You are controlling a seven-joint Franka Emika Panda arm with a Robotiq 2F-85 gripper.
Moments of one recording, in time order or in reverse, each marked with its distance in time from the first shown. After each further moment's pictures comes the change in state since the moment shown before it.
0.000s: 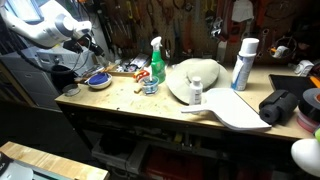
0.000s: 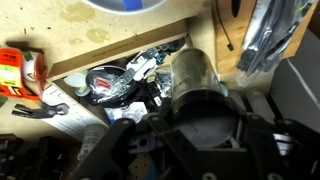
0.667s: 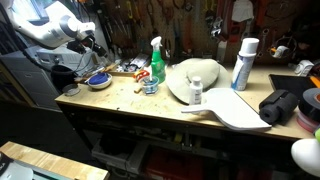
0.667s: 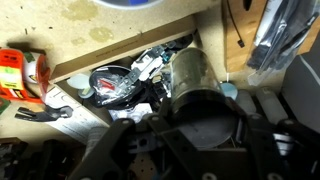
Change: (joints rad) arm -0.002 0.040 -0.012 0.037 -0.003 -0.008 0.009
